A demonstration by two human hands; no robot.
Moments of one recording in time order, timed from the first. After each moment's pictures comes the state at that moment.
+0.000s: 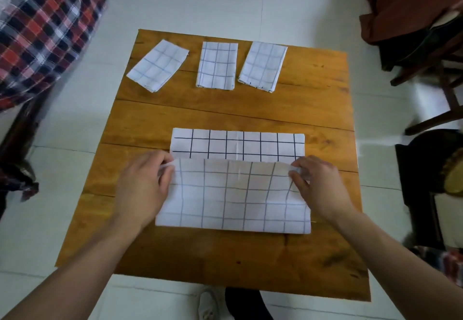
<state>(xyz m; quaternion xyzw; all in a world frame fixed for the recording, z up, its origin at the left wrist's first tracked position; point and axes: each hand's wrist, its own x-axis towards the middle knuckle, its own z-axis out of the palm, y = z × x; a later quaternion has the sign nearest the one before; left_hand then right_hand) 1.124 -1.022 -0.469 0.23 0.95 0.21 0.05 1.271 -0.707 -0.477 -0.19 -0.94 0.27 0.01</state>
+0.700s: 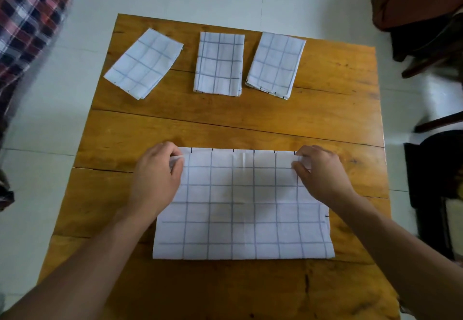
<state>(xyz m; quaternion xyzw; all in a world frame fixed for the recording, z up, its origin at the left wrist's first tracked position) 1.023 -0.976 -0.556 0.20 0.95 0.24 0.10 1.165 -0.676 -0.536 -0.22 -0.95 0.21 -0.06</state>
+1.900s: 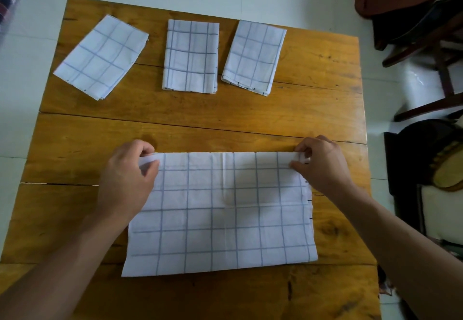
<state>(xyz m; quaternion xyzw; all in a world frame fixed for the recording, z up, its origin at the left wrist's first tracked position) 1.014 -0.960 -0.568 0.19 0.95 0.24 0.10 1.165 -0.626 -0.550 -0.31 -0.92 0.21 -0.09</state>
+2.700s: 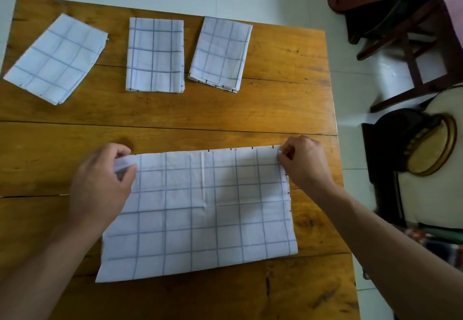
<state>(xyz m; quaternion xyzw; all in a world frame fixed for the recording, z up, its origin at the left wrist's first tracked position) 1.025 -0.941 -0.564 0.19 0.95 0.21 0.10 1.186 -0.610 -0.561 -0.34 -0.92 0.20 -0.03</state>
